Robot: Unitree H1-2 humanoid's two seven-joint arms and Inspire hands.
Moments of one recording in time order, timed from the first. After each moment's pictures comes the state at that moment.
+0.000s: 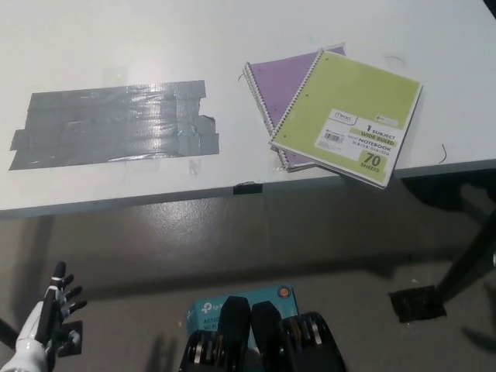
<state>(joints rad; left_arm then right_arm) -0.04 0.27 0.15 0.05 -0.09 0.45 -0.08 -0.27 -0.54 0.03 0.05 -0.31 0.30 0.04</state>
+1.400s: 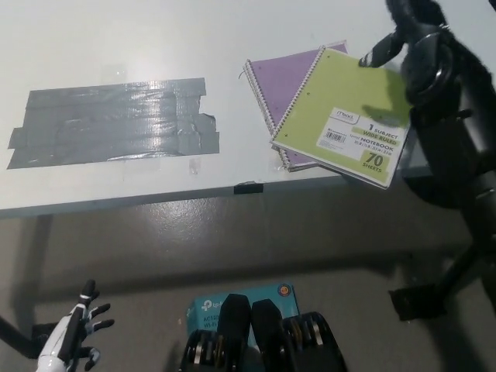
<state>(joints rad) 0.02 0.26 0.06 -0.02 -0.05 0.45 -0.08 -1.11 -0.20 0.21 0.66 -0.75 0.46 0.20</state>
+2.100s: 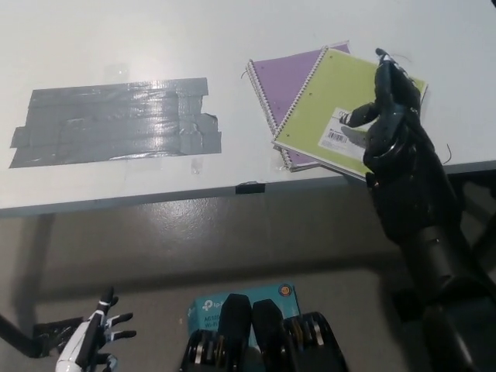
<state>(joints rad) 0.03 0.24 0.01 -0.01 -0.05 0.45 -0.08 -0.98 -0.04 -0.02 0.79 -0.76 0.46 -0.09</state>
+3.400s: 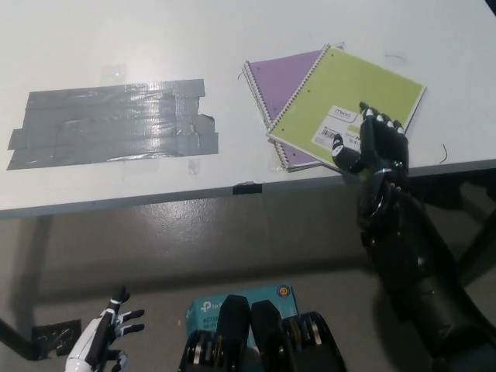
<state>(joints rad) 0.03 0.23 -0.01 -0.01 -0.04 0.41 -0.10 -0.81 -0.06 0.20 0.74 -0.79 0.46 -0.08</state>
